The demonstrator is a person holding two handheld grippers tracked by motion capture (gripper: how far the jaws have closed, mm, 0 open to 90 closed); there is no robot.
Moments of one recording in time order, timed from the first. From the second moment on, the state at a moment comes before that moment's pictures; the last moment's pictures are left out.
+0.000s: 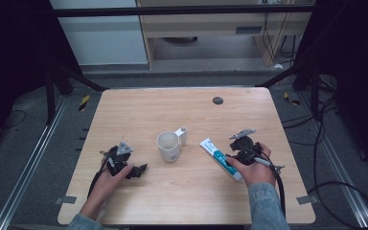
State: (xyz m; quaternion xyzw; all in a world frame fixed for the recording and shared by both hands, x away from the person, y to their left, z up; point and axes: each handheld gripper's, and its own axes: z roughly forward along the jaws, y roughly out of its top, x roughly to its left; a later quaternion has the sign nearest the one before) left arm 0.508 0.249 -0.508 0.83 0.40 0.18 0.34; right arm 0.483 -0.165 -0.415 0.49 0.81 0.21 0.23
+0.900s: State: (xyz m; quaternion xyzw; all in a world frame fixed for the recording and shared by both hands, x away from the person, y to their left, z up) left arm 0.508 0.249 -0.508 0.83 0.40 0.18 0.34; right arm 0.534 -0.125 -0.415 0.45 0.87 0.15 0.14
